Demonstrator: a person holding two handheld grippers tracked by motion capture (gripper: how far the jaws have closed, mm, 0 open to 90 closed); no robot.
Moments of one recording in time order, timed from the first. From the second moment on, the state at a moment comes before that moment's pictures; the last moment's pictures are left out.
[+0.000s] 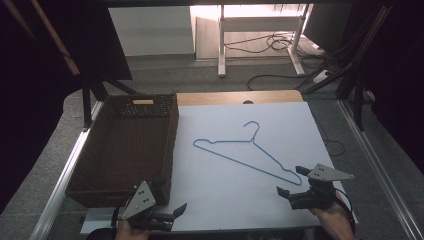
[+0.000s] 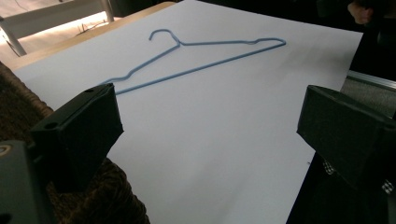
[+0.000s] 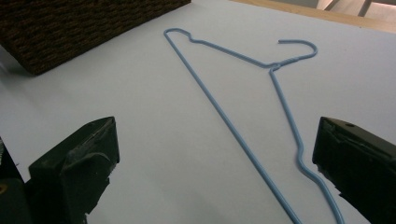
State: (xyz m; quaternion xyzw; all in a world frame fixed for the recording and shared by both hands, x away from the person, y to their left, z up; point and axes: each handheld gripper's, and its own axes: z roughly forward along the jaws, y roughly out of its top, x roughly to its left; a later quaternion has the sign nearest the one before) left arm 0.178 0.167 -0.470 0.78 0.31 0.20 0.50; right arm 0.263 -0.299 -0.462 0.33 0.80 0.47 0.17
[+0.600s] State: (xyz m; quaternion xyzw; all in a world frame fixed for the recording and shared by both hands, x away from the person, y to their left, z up) left arm 0.180 0.169 -0.473 0.78 0.31 0.19 0.51; right arm 0.264 -0.297 -0.465 0.34 0.81 0.45 0.17
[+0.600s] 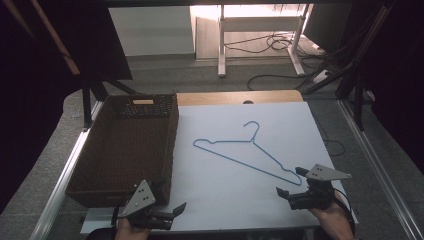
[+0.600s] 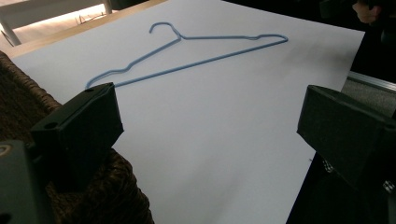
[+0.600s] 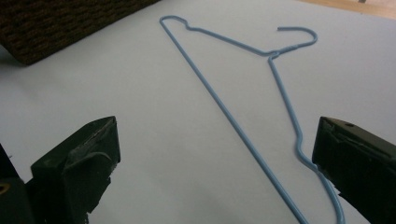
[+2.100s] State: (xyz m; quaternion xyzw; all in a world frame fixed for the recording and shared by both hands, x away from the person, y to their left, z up) left arm 0.180 0.168 -0.474 0.78 0.31 0.20 0.50; right arm 0.334 -0.271 -0.440 0.36 0.86 0.33 0.12
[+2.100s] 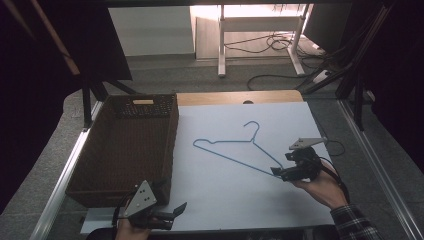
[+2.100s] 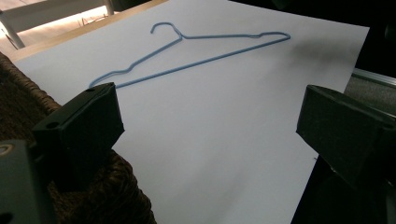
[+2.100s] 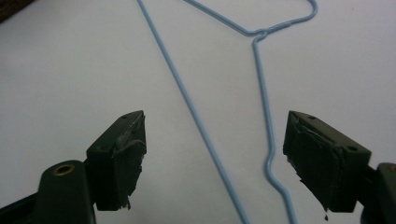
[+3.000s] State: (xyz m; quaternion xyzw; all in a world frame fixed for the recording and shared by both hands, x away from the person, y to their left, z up) left arm 0.180 0.168 -0.475 0.79 0.30 0.20 0.50; right arm 0.424 -0.218 -0.435 0.33 0.92 0.17 0.11
